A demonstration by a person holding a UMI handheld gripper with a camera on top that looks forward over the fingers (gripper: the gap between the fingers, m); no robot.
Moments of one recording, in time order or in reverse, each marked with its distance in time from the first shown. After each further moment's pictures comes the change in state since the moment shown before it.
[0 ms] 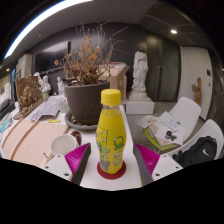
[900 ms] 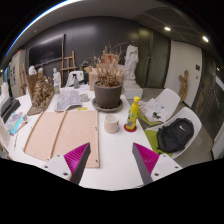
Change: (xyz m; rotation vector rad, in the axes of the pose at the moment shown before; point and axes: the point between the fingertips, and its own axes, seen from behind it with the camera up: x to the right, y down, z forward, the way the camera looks) arm -0.177 -0.006 -0.326 -0.182 0.148 0.039
